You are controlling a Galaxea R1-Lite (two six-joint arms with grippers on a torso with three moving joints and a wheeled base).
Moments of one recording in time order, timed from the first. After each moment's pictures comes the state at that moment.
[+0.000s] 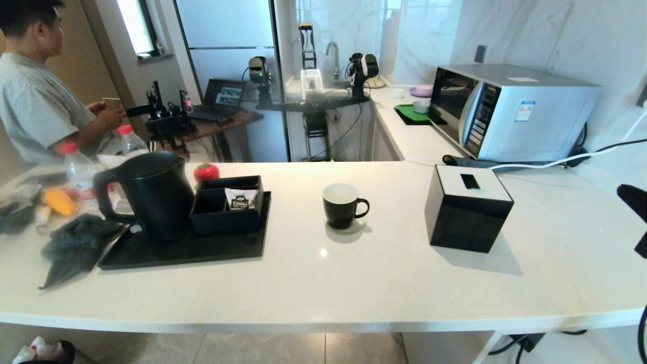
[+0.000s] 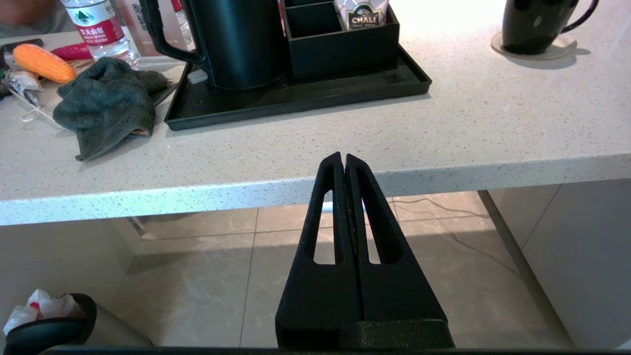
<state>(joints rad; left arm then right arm) 0.00 0.00 0.00 0.01 -0.02 0.07 -0.46 1.46 -0.23 -1.39 0.57 -0.23</state>
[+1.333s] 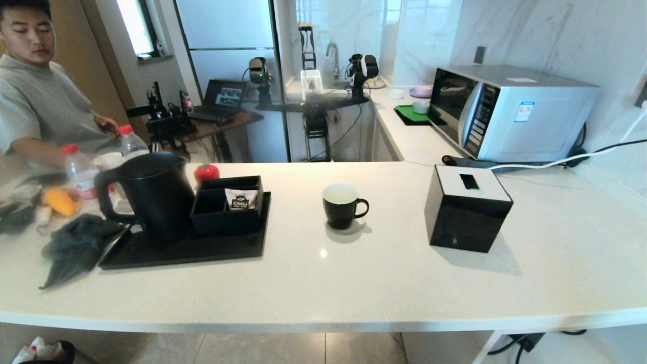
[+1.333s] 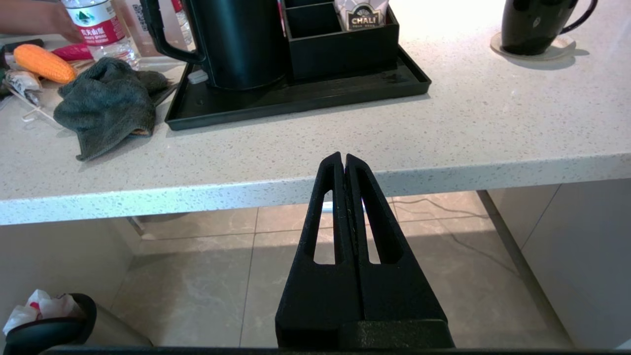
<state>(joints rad) 0.00 0.00 0.00 0.01 -0.02 0.07 -0.01 0.41 -0.01 -0.24 -0.12 -0.17</state>
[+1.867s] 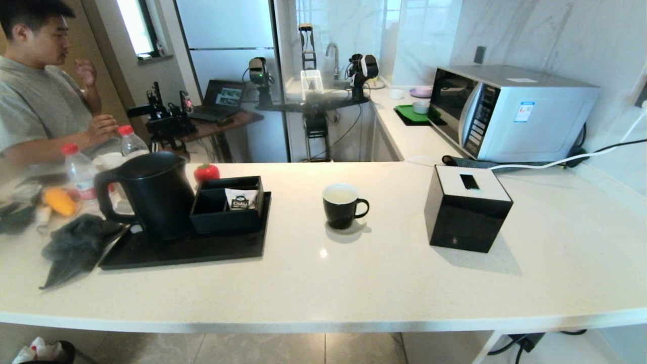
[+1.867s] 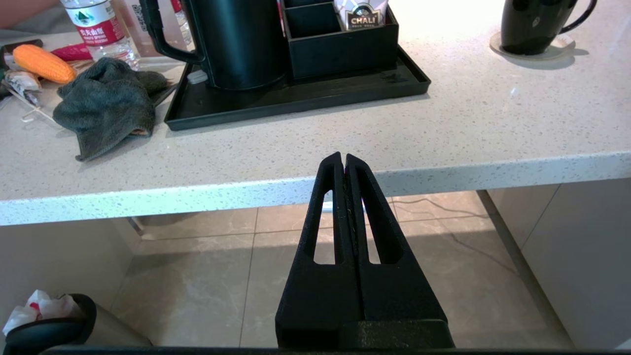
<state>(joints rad) 0.00 0.00 0.00 0.01 -0.02 0.07 -0.01 0.13 0.00 -0.10 -0.07 -0.16</state>
